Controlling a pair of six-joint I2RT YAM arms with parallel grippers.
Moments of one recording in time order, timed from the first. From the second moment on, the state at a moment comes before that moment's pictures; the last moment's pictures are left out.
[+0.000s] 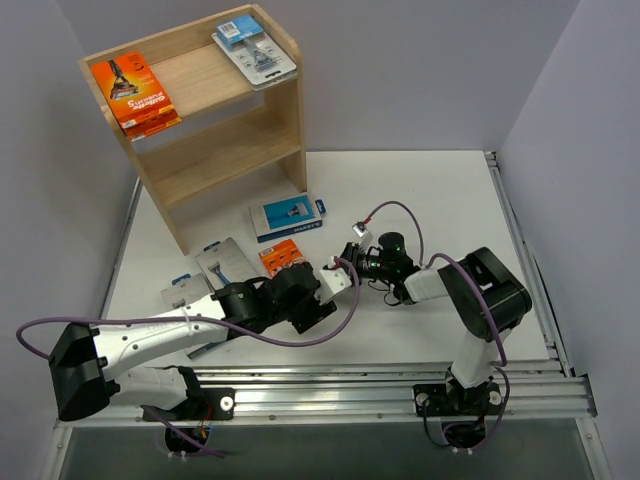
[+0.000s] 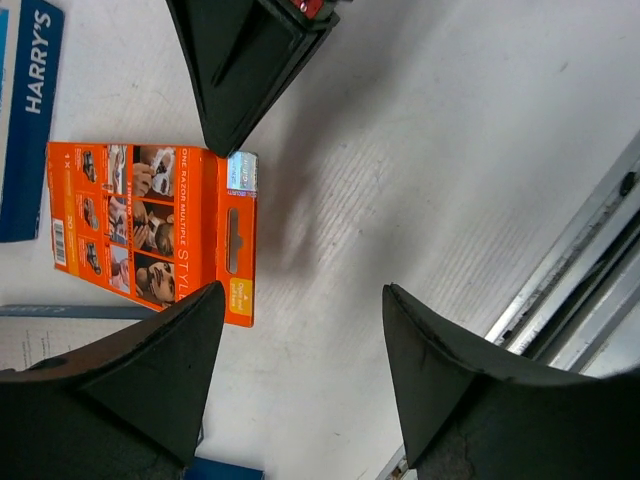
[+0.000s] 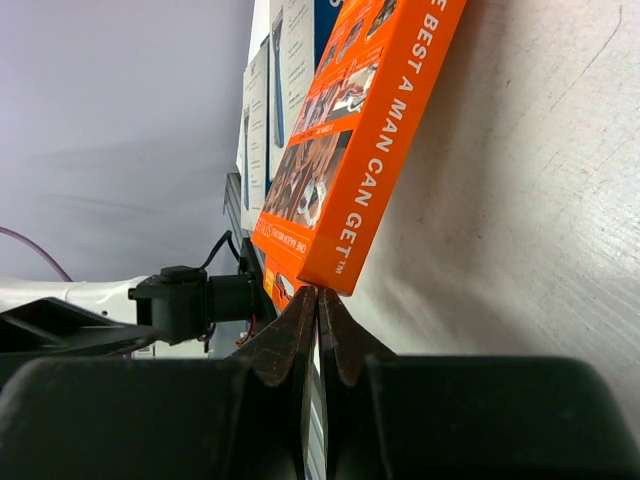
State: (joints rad) left arm -1.10 1.23 0.94 -0.47 -0.22 0.10; right arm 0.48 1.77 0.59 0.83 -0.78 0.99
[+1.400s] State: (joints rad) left arm -1.13 1.04 1.06 -0.57 -0.84 -0.08; right arm 0.36 1.67 0.58 0.87 -0.83 1.05
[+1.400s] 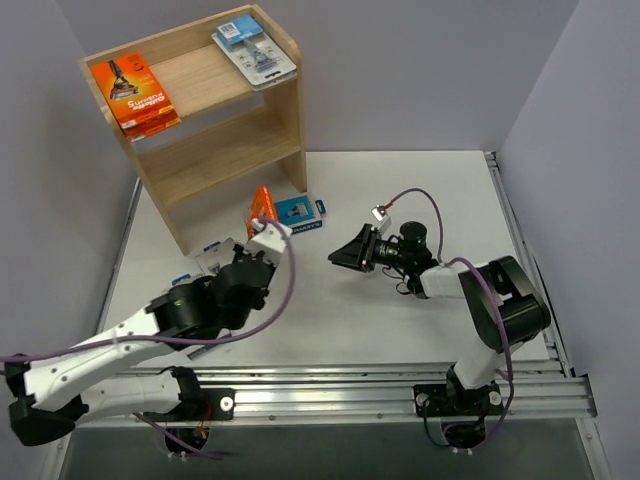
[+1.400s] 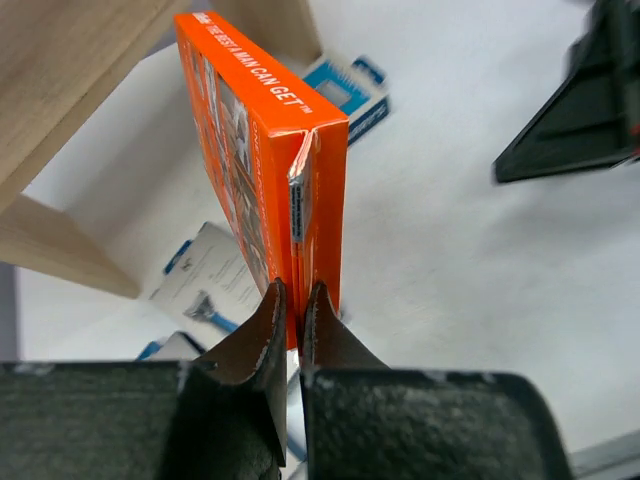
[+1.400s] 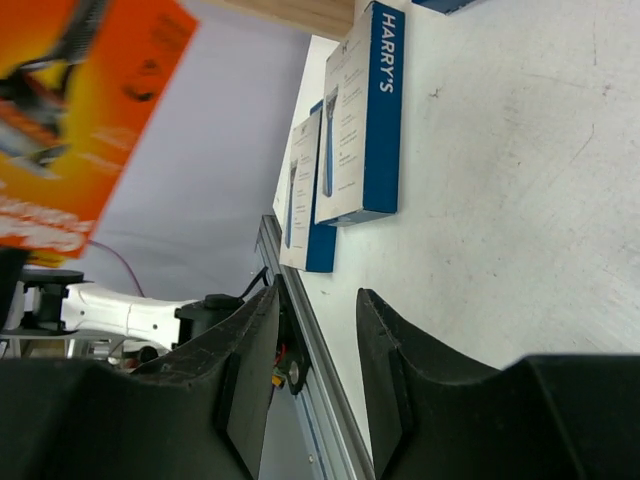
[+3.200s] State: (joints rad) left arm -0.68 1.43 1.44 1.03 -0.80 -0.04; right arm 0.38 1.60 0.64 0.23 -0.88 0.57
